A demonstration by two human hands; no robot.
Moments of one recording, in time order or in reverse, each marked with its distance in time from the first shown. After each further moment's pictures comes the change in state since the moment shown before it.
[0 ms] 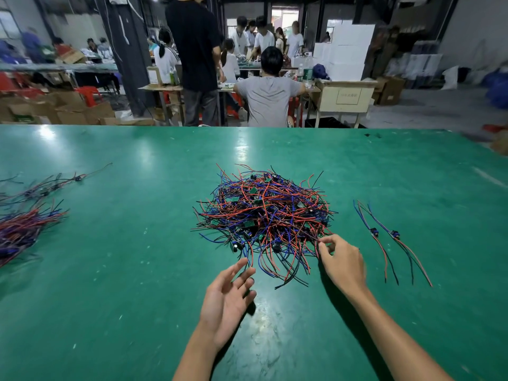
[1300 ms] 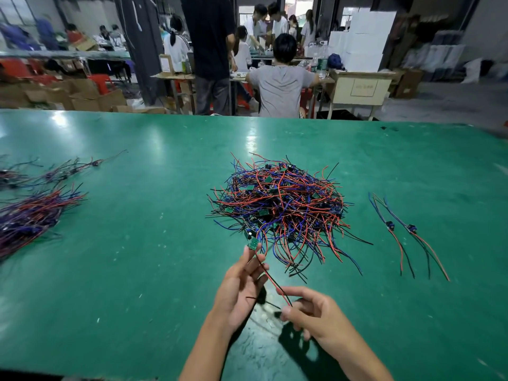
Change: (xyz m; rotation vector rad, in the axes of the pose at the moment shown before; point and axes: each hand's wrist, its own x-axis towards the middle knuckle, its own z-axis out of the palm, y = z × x) left_hand -0.004 0.001 0.004 0.046 0.003 0.052; right_hand -0.143 -0.056 -0.022 0.793 -0.770 0.147
